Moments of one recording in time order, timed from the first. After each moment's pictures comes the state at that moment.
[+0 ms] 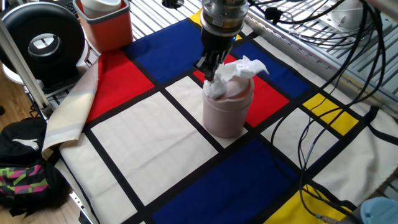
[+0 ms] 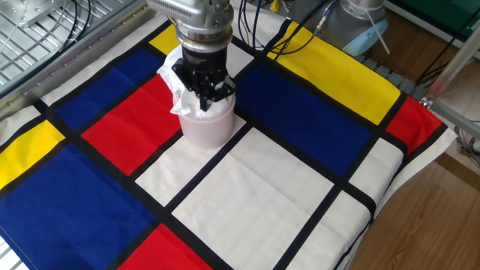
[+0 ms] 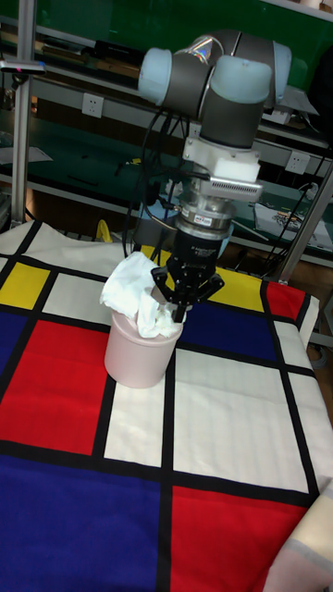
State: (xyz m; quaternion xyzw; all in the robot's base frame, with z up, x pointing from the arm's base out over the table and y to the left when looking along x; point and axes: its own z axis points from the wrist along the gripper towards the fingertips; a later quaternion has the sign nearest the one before) arm 0.502 0.038 0.169 -0.10 0.99 0.01 0.07
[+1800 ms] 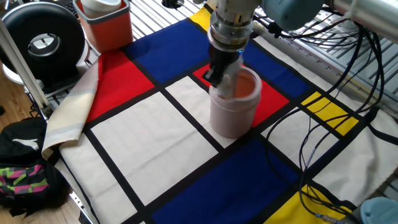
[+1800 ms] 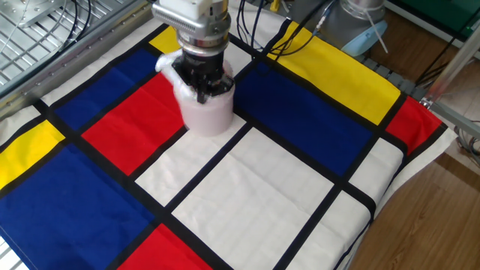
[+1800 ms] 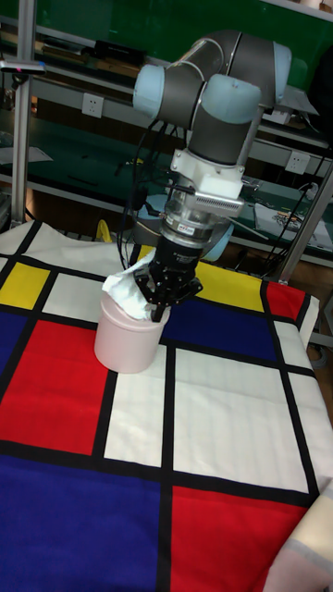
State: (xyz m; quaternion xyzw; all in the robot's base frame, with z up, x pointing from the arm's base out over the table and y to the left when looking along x) arm 0.472 0.005 0.146 -0.10 0.99 -0.03 0.04
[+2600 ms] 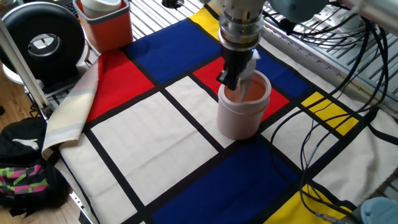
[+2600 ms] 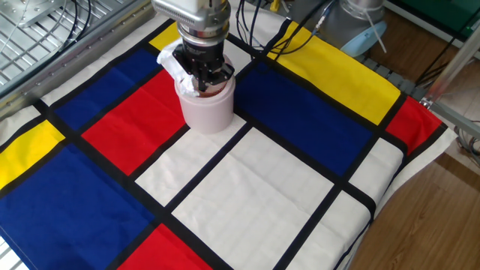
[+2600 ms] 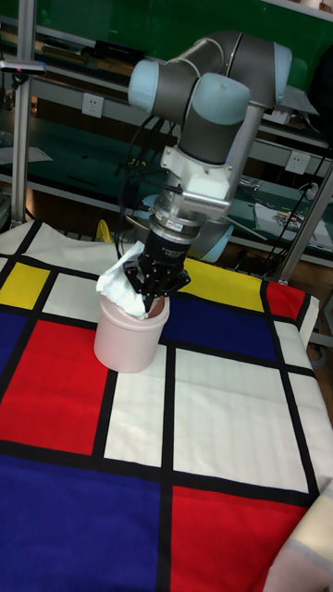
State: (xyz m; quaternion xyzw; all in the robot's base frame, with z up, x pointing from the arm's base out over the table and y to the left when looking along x) arm 0.446 -0.019 0.136 -0.11 0.99 -0.04 0.01
